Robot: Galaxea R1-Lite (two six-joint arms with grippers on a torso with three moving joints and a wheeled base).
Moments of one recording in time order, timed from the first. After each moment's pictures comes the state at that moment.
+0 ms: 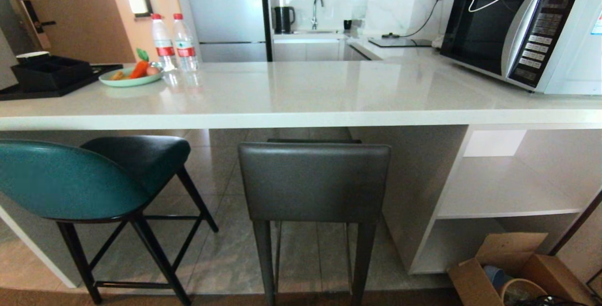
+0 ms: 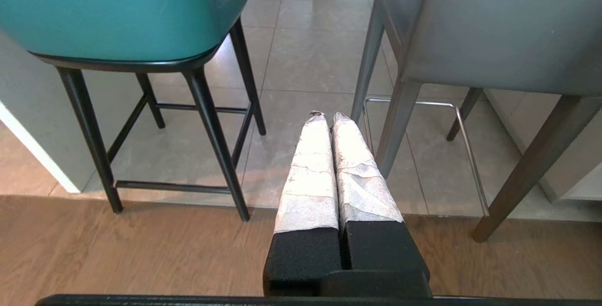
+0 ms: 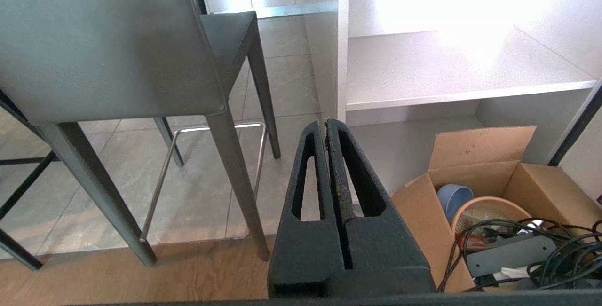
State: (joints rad) left arm 0.00 0.00 -0.04 0.09 0.01 -0.02; right arm 0.00 0.00 0.00 -0.01 -0.01 0.03
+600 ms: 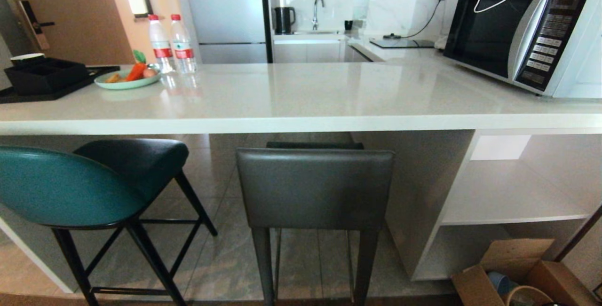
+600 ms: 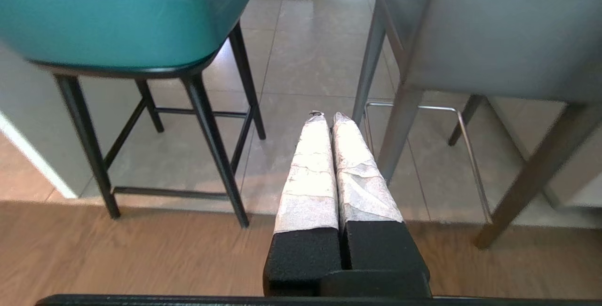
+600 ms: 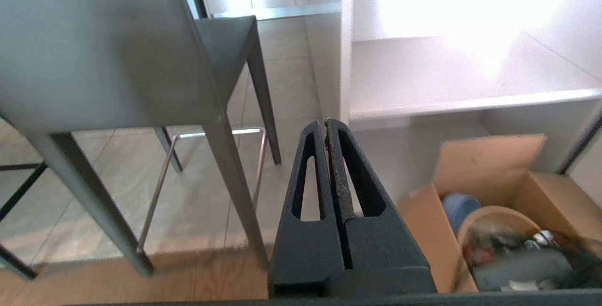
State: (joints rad) left arm 0.00 0.00 -0.04 0.09 0.01 -0.02; right arm 0.00 0.00 0.00 -0.01 -0.01 0.03
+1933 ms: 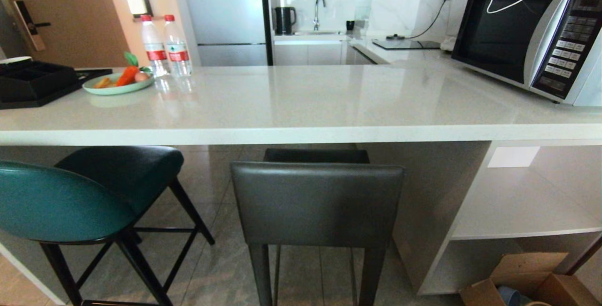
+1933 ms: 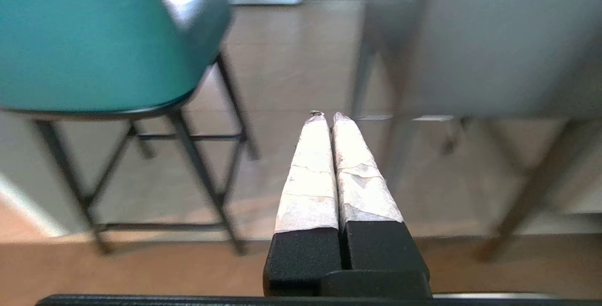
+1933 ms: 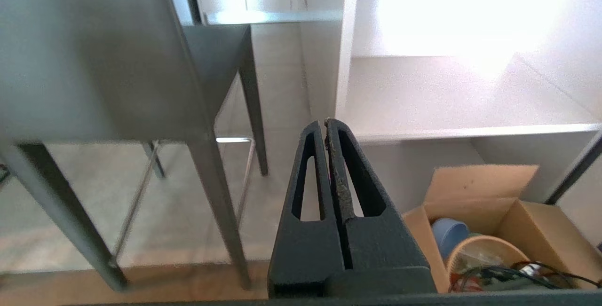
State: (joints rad) left arm 0.00 0.06 -0.14 0.11 -0.05 -0.01; right arm 0.00 0.01 -0.03 0.00 0.00 -0.03
